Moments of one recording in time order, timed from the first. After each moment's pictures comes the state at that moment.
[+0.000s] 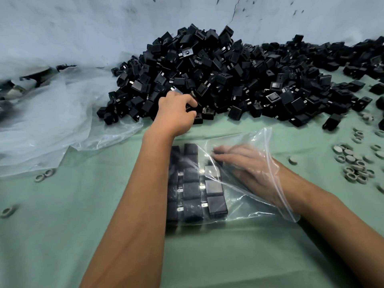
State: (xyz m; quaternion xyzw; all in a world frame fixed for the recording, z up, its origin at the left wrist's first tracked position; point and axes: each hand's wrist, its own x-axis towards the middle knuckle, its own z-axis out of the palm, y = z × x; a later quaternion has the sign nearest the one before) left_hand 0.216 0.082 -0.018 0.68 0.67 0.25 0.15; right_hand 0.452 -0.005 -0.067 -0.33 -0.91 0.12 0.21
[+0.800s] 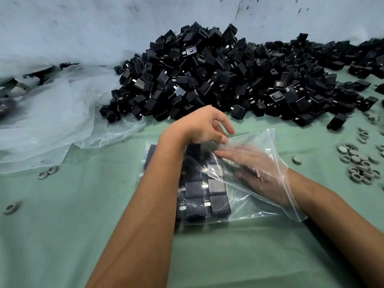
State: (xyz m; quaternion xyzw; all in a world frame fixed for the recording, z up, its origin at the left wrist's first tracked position) left_hand 0.246 0.071 -0.021 0.75 0.52 0.16 0.38; right_hand 0.465 0.017 -0.095 -0.33 -0.91 0.15 0.23
